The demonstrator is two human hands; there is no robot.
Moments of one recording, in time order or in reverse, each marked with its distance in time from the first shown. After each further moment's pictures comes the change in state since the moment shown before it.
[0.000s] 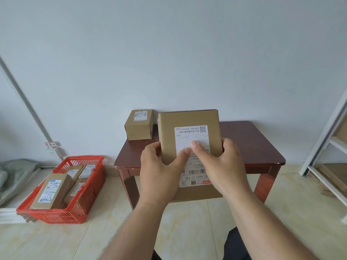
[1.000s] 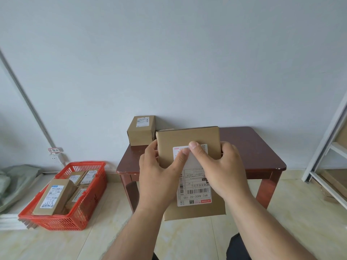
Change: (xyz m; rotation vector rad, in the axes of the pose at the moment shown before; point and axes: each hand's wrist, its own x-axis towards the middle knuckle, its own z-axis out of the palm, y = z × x) left_hand -0.005 0.010 -0.009 -0.080 0.006 0.043; right_hand -0.007 -0.017 -0.003 -0.005 0.002 -0.062
